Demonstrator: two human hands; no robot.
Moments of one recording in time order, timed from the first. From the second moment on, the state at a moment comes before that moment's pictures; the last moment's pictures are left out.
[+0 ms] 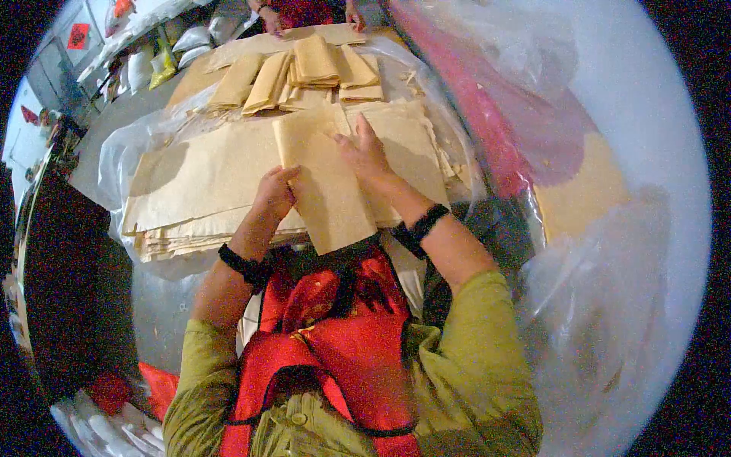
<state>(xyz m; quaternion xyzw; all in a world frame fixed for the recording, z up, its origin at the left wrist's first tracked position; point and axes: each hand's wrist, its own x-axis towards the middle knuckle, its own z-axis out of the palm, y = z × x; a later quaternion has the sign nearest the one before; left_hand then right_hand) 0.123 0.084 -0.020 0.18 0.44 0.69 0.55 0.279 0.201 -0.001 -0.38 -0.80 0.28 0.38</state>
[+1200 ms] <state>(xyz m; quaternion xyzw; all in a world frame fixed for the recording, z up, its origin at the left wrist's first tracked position) 0.075 0.015 -0.010 0.65 0.66 0.36 0.03 0.266 0.306 0.023 -0.47 -0.66 0.56 0.19</state>
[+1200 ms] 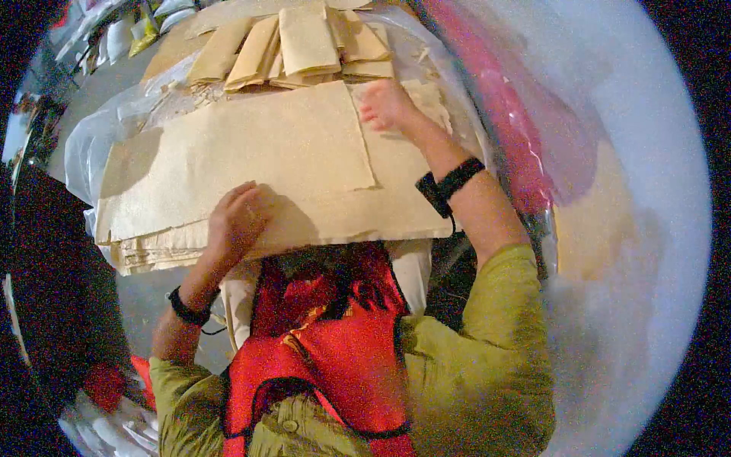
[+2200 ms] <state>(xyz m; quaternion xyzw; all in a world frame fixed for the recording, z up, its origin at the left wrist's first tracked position) 0.159 0.035 0.013 0.45 0.48 0.73 0.17 0.316 0.133 0.096 -0.28 -0.57 0.71 0.29</state>
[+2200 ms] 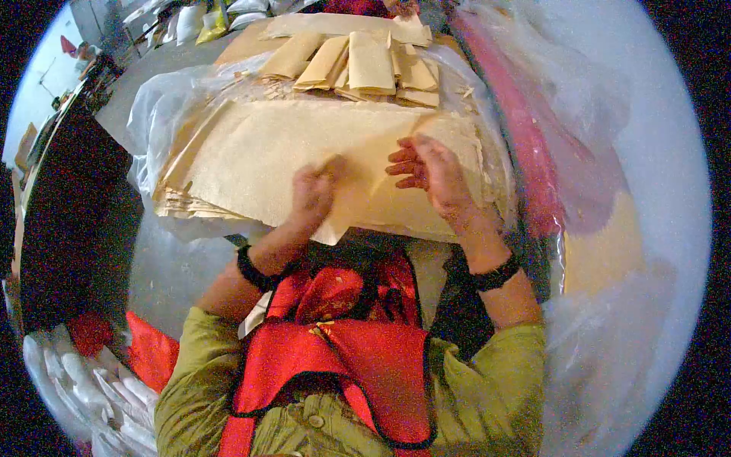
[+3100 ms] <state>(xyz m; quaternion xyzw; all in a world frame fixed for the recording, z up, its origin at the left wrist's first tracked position) 0.066 -0.109 -0.043 0.04 0.46 0.72 0.52 0.234 0.078 0.000 -0.28 -0.58 0.75 0.16</state>
